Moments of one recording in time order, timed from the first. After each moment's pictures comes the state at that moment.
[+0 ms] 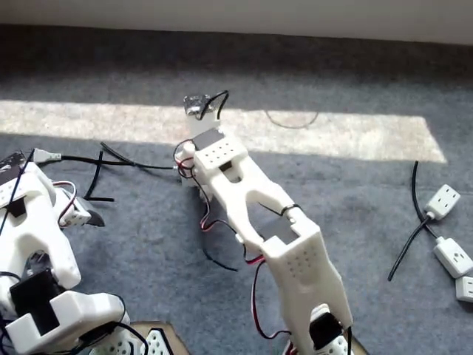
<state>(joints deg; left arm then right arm) -39.3 -5.8 34.2 74.0 10.8 -38.3 39.7 -21.0 64.3 -18.1</state>
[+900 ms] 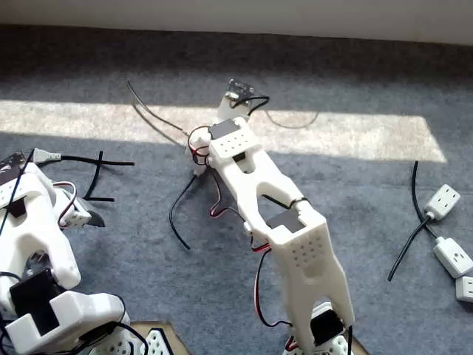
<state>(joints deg) -39.3 -5.8 34.3 74.0 10.8 -34.2 40.2 -22.8 54.2 -45.8</state>
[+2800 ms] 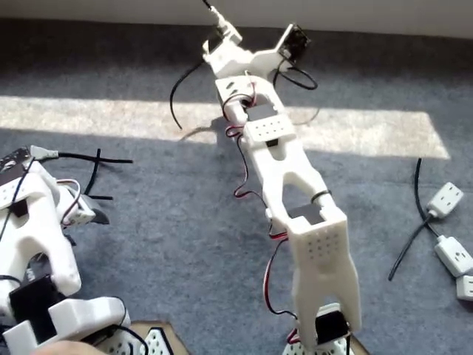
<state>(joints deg) -36.5 -5.8 34.3 74.0 10.8 -23.9 41.5 -26.9 -0.2 -50.6</state>
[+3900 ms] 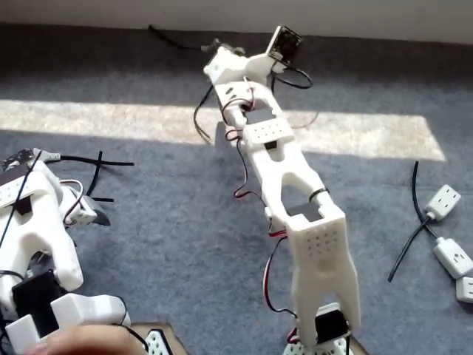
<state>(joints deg) -36.5 -5.8 34.3 74.0 10.8 -24.0 41.5 -25.2 -0.3 -39.8</state>
